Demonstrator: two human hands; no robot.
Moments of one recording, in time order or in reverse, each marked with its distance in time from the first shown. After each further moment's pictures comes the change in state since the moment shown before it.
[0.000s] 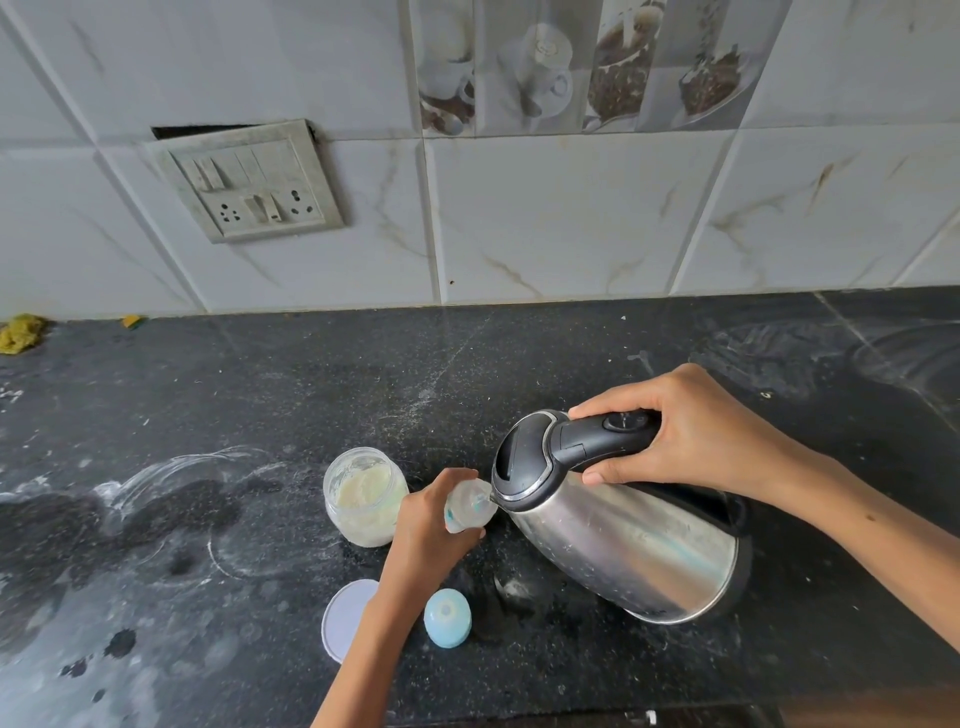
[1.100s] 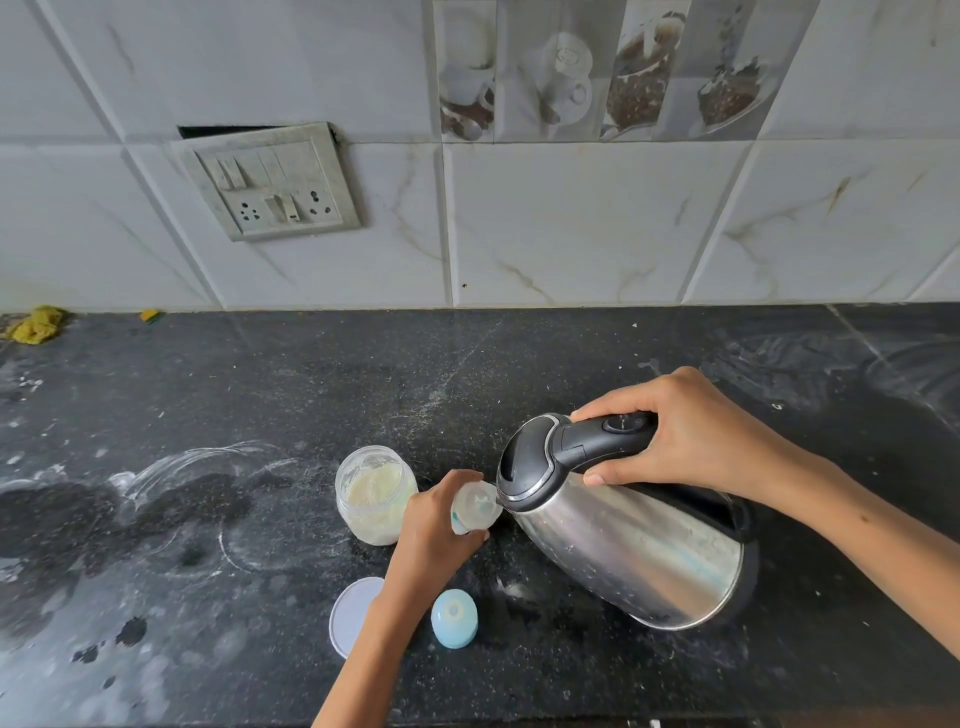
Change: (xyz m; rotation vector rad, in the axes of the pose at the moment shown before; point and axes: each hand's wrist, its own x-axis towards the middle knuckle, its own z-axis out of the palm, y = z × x) left_hand -0.001 -0.001 -0.006 0.021 -0.003 0.043; right_hand 0.008 -0.009 0.003 -0.037 -0.029 0.022
